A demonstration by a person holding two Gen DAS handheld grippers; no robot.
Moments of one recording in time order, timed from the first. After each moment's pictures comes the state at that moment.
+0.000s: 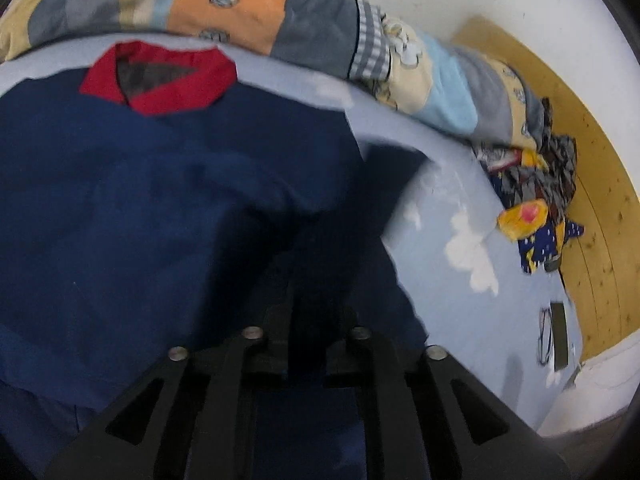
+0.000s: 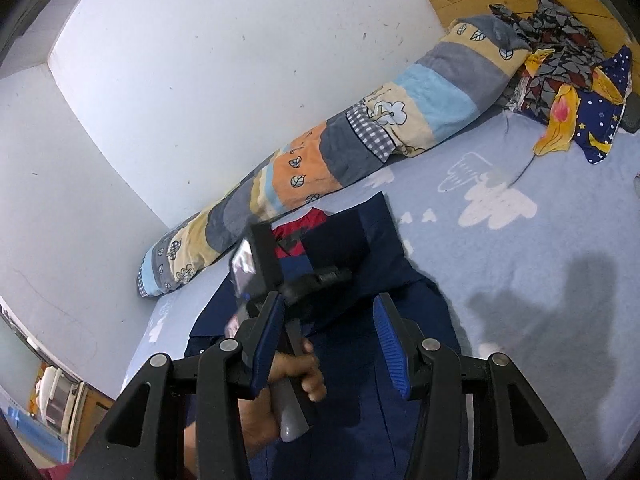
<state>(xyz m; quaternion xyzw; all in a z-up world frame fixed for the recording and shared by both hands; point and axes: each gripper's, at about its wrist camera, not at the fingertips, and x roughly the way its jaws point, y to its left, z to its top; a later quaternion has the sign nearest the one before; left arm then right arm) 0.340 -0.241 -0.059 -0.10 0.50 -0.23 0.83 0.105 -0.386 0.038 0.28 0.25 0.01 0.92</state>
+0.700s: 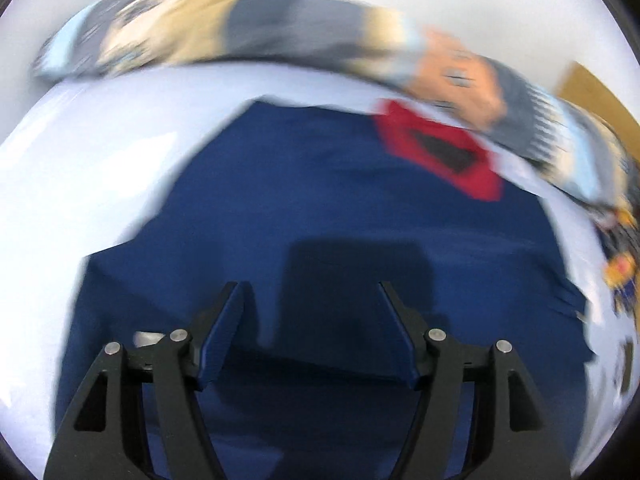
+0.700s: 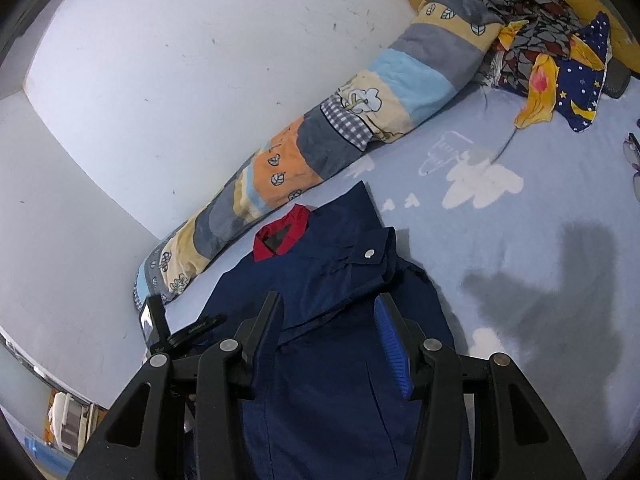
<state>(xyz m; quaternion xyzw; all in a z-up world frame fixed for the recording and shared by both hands) 0.377 0.008 -0.073 -0.07 0.48 -0.02 0.87 0.112 -0.395 0.024 0.32 0.27 -0.01 0.91</state>
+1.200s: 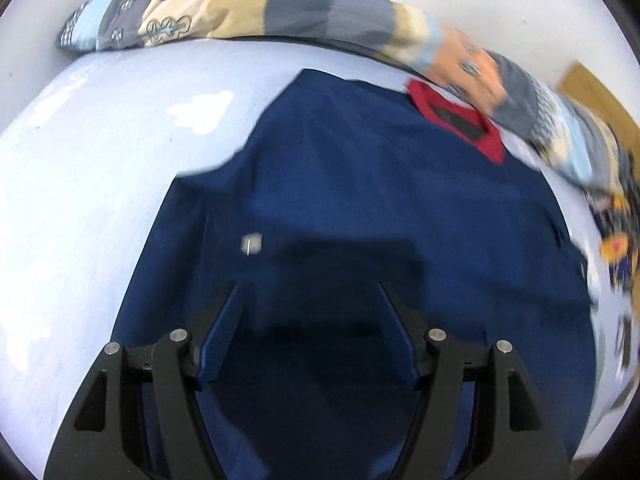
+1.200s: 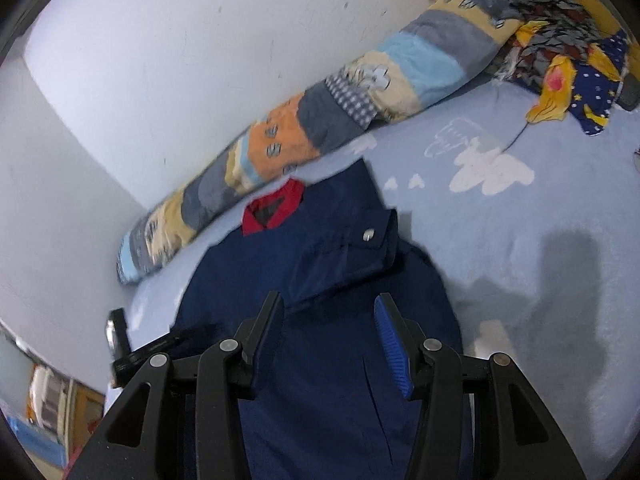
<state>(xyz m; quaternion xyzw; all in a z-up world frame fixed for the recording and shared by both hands) 0.293 0.039 -0.069 -0.06 0.49 -0.04 0.87 0.133 -0.368 0.005 0.27 0.33 -0.01 0.91</state>
